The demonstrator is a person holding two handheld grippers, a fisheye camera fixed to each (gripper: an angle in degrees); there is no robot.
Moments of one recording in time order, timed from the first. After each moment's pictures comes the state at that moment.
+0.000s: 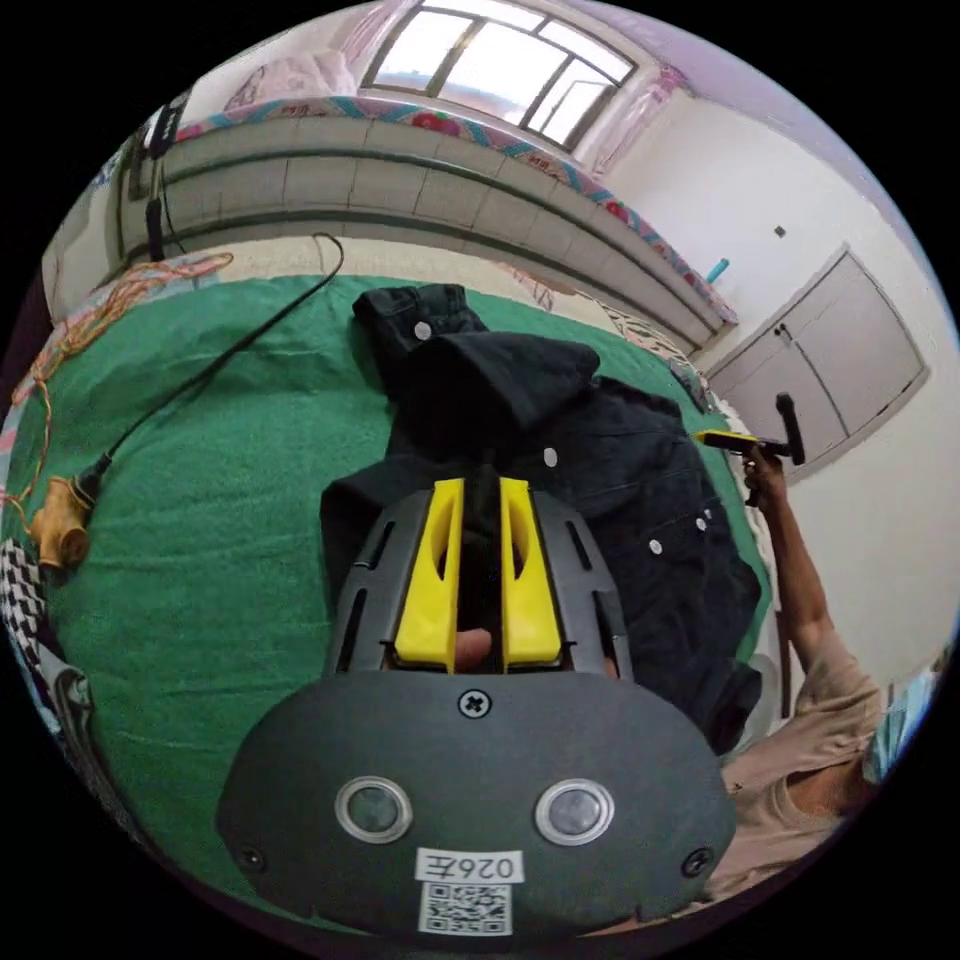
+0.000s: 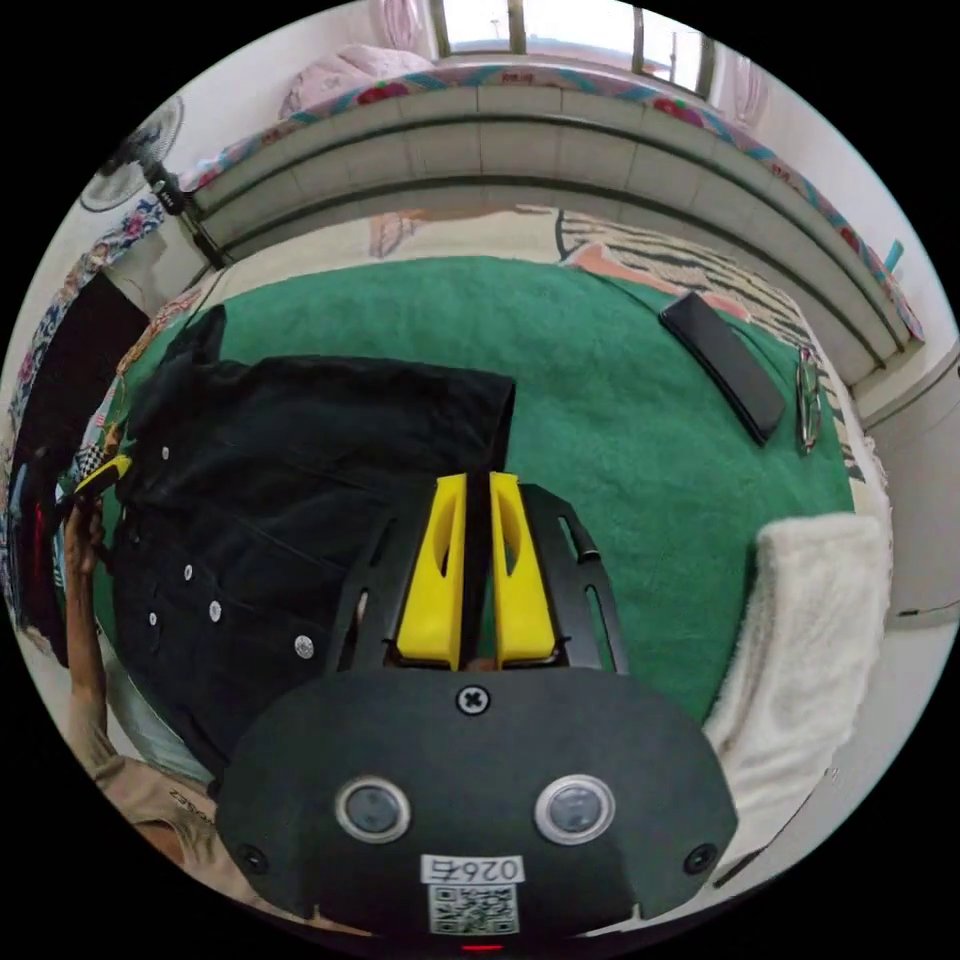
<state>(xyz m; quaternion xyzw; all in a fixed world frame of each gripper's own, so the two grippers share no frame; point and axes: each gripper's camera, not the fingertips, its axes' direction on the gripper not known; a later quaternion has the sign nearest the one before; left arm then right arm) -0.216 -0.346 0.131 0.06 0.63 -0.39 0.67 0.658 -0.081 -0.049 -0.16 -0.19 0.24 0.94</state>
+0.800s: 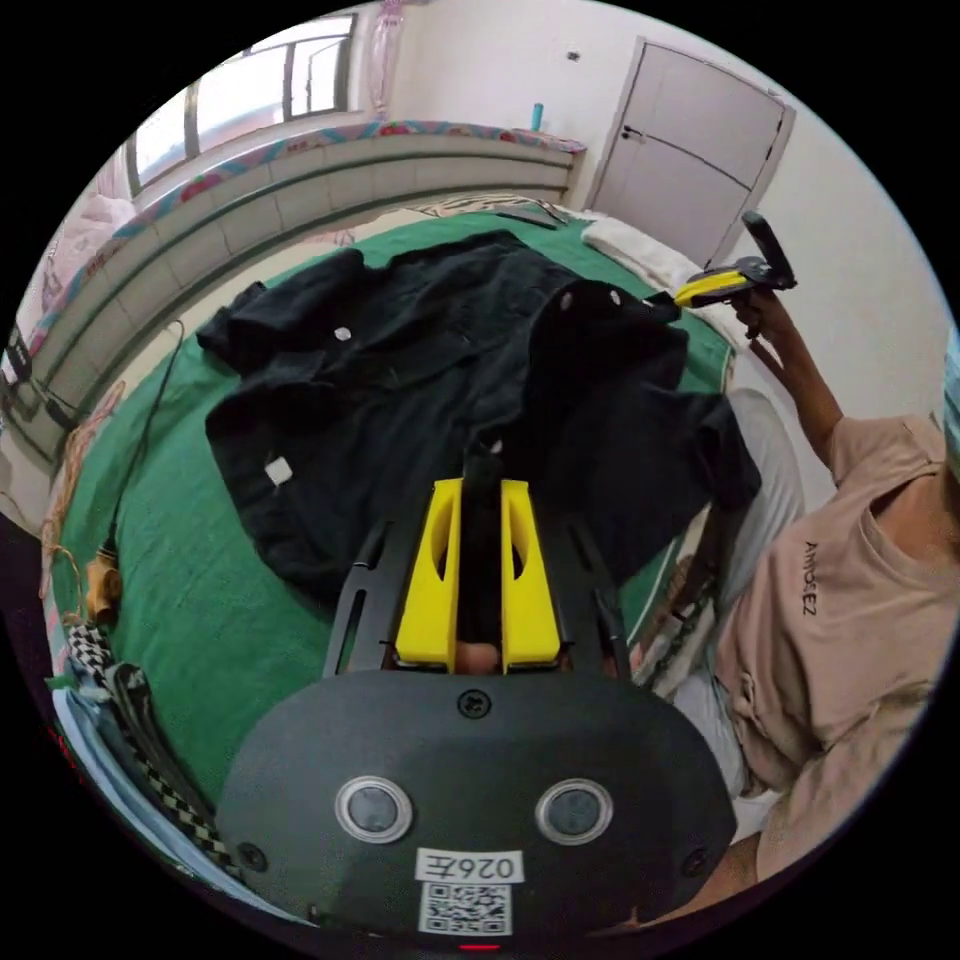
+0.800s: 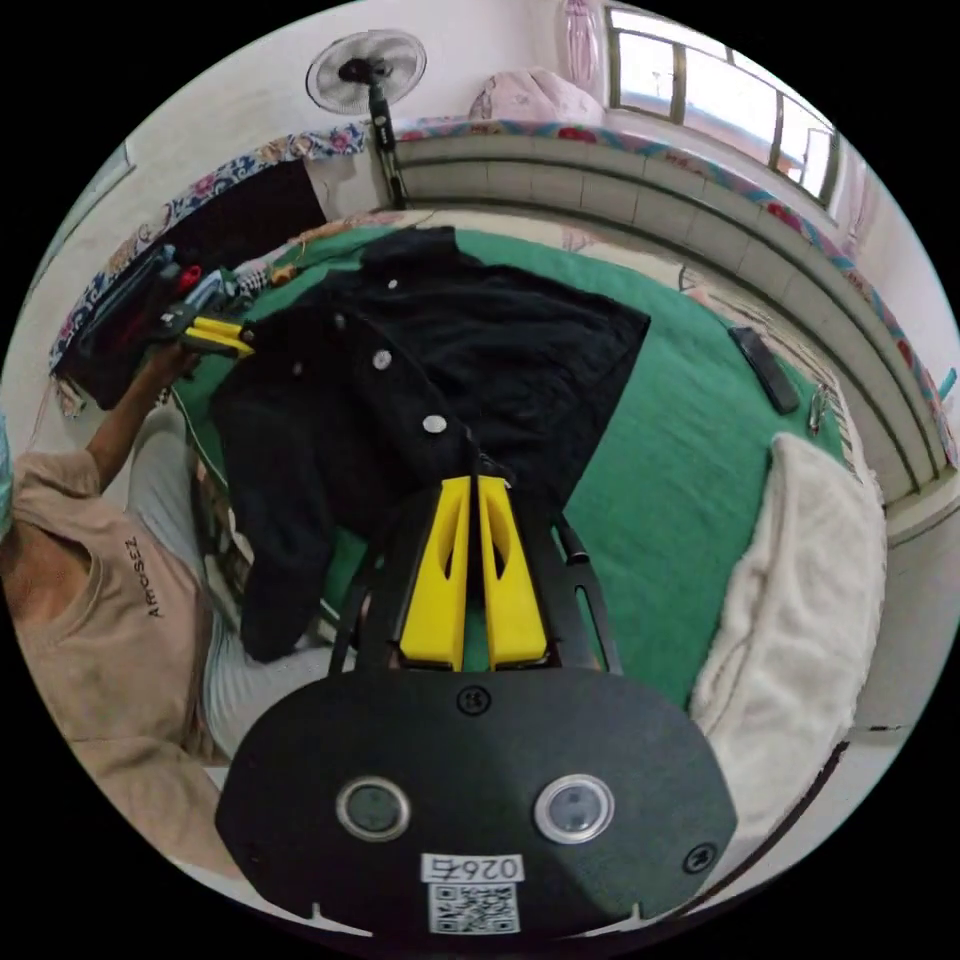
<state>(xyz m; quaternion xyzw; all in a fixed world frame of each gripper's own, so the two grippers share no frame) -0.168 -0.278 -0.038 0.13 0.63 -0.12 0.76 0.493 0.051 -0.221 -0.14 -0.31 0.03 0.94</state>
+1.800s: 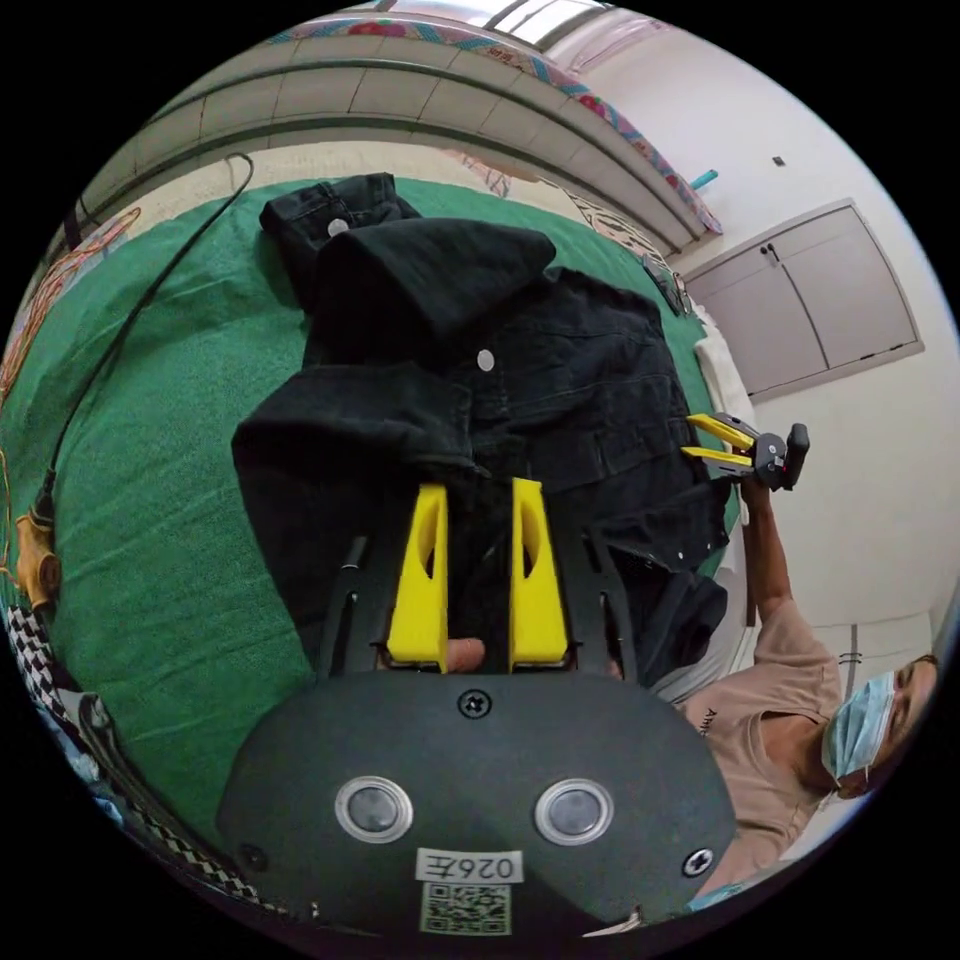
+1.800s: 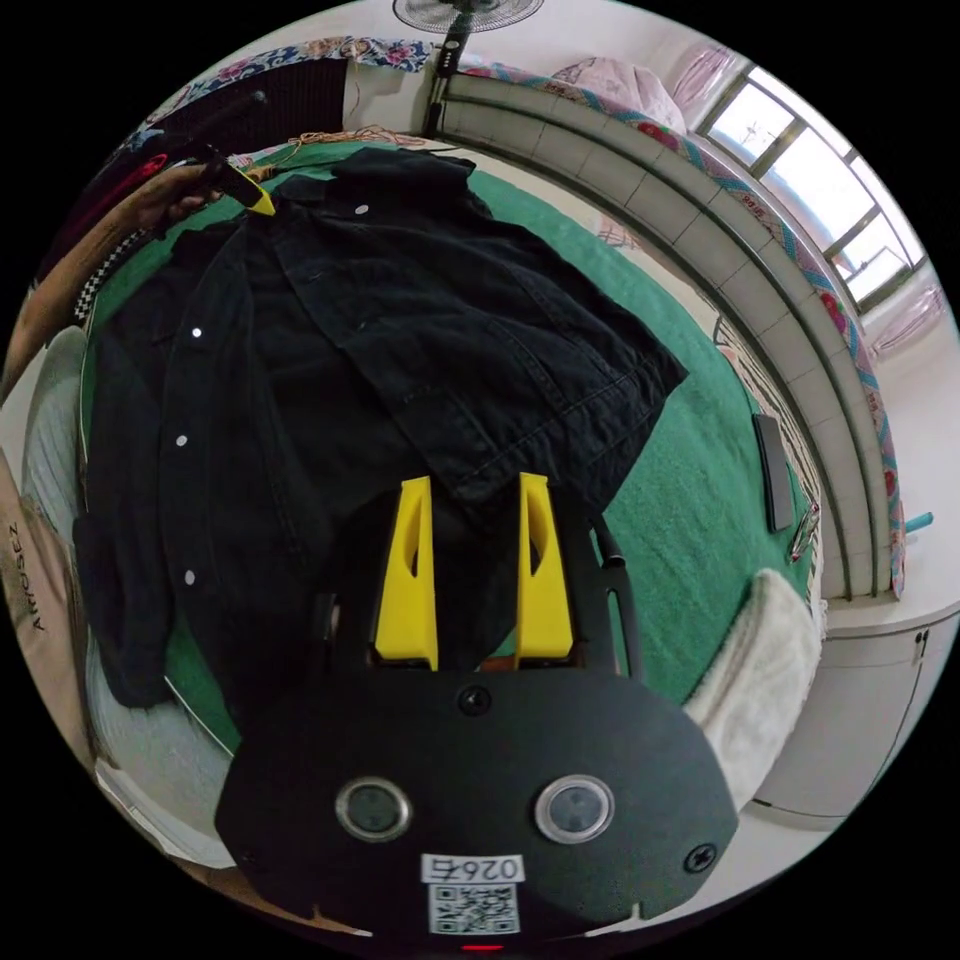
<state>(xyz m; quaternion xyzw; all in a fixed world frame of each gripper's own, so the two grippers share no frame) -0.268 -0.434 0.205 -0.03 0.70 -0.25 0.66 0.399 -0.032 -0.143 -0.08 -0.19 -0.08 0.98</state>
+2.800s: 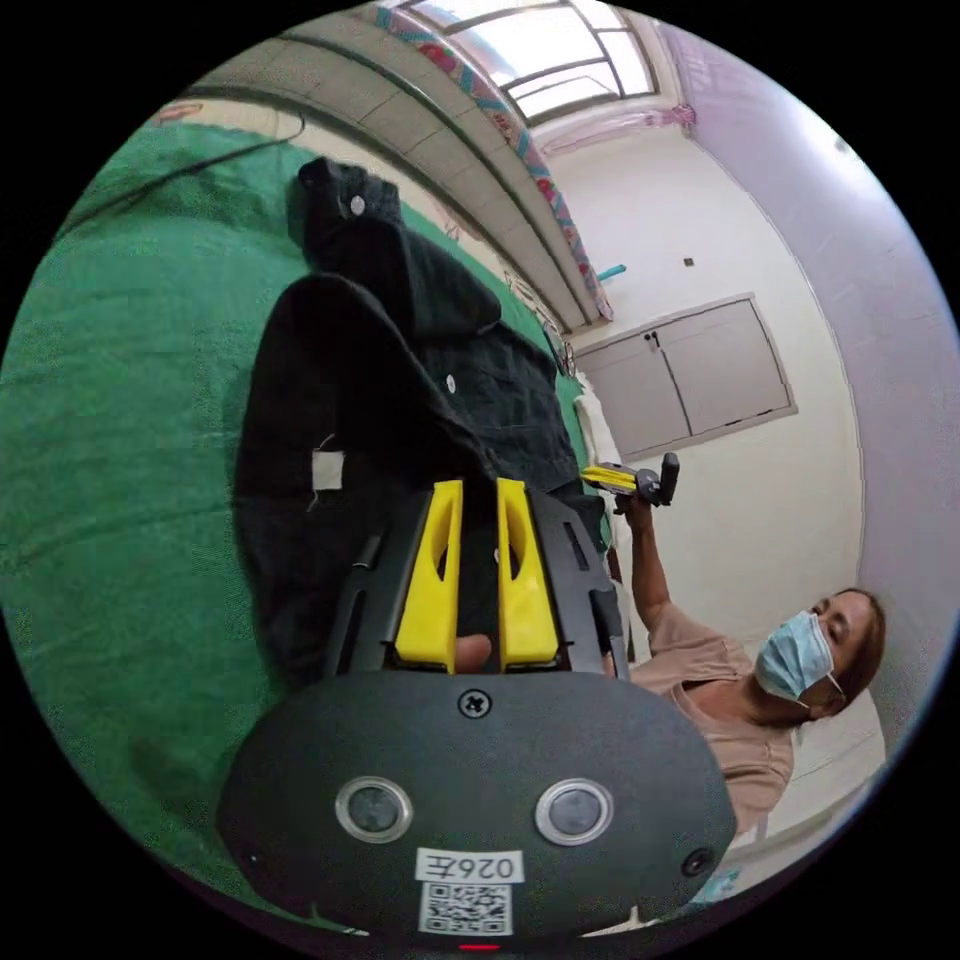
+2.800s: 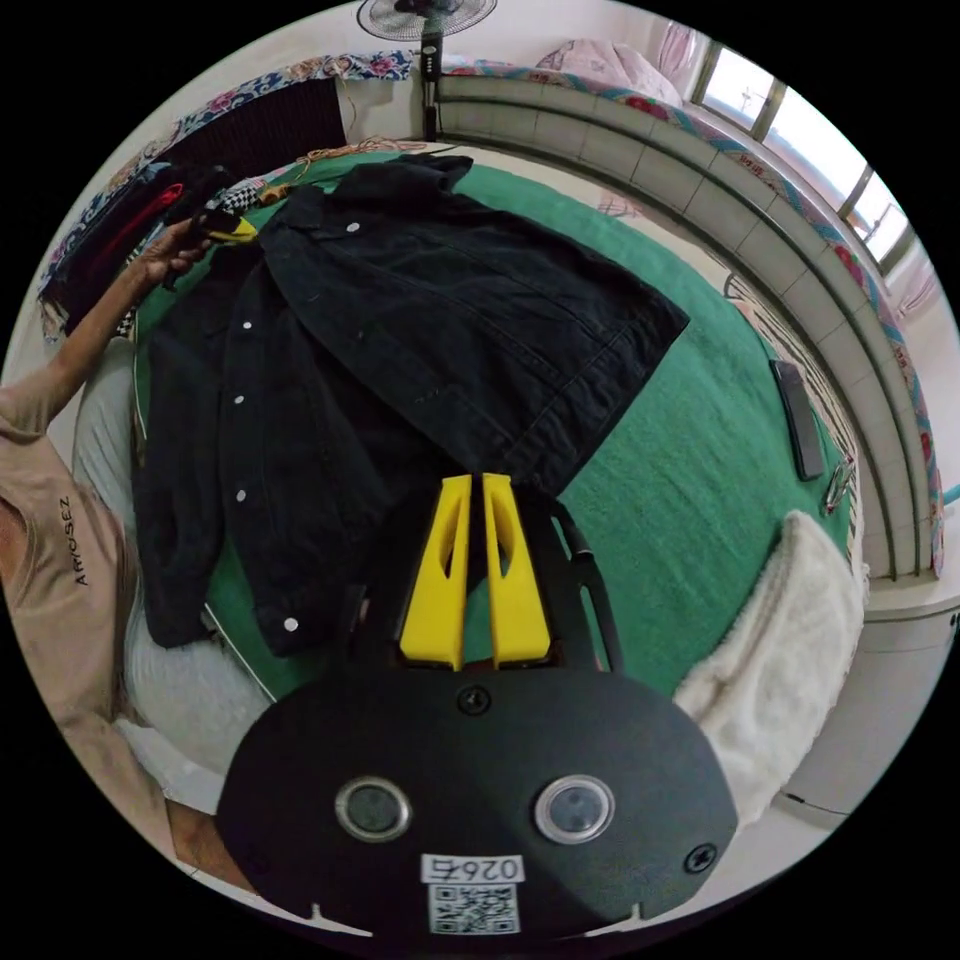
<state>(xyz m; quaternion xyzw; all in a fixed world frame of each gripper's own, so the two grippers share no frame) -0.289 -0.332 0.240 0.09 0.78 -0.35 0.51 0.460 0.011 -0.156 -0.10 -0.25 -0.05 0.96</state>
